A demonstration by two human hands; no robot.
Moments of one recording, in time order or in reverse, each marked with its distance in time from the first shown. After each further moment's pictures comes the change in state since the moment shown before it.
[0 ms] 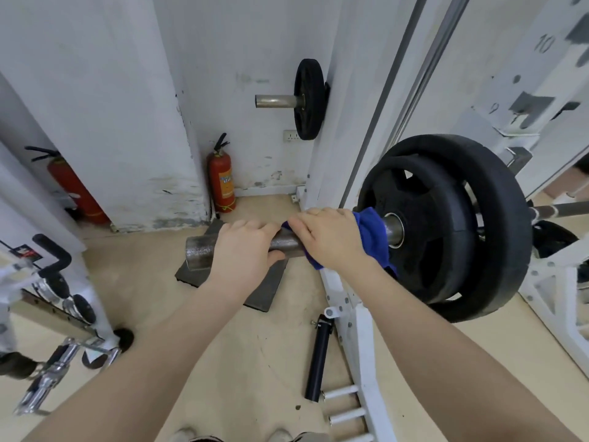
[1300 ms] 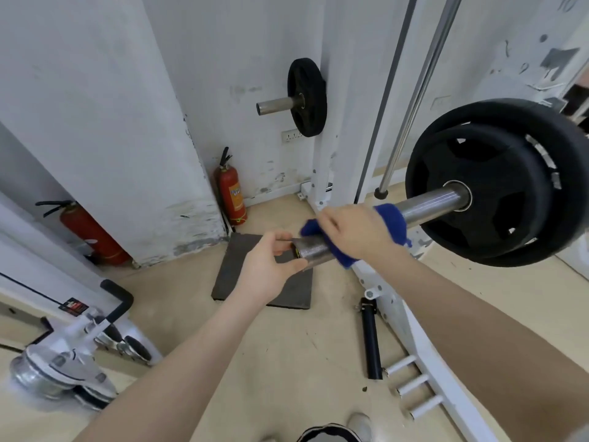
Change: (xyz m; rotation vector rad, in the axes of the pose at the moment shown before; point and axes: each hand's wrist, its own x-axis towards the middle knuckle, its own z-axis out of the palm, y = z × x) left_hand -0.038 -0.133 -0.032 -0.846 -0.308 -0.293; right_hand 0.028 -0.117 0.012 -0.013 -0.048 0.226
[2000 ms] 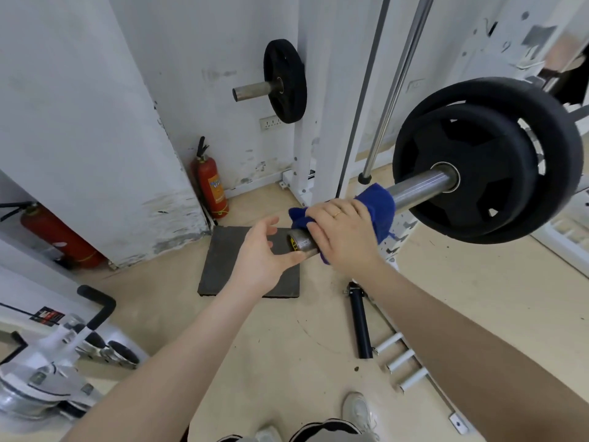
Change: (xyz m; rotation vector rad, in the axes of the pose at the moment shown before) left_hand 0.006 0.000 -0.003 0.000 -0.042 0.012; right_hand -0.026 -0.021 0.029 -0.035 0.362 -0.001
